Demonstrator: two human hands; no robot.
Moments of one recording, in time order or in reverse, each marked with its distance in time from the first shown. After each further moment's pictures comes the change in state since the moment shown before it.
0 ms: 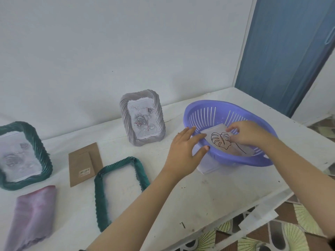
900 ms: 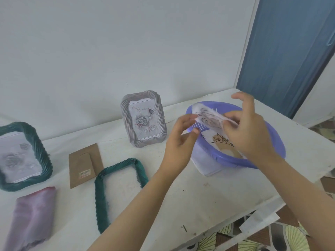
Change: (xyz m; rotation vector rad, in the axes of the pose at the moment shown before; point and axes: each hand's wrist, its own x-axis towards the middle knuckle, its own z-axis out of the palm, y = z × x) left_hand 0.000 0.033 -0.041 -0.827 0.135 -0.200; right_hand -0.054 -0.045 0.004 0.329 0.624 -0.456
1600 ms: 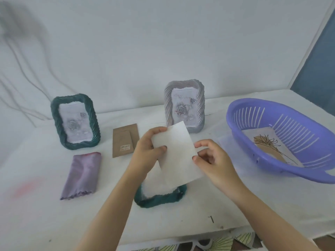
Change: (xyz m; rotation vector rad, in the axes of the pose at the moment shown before) left_hand -0.068 -0.010 -0.133 0.101 0.343 -0.311; right_hand -0.072 -0.061 0.107 0.644 -0.487 0.259
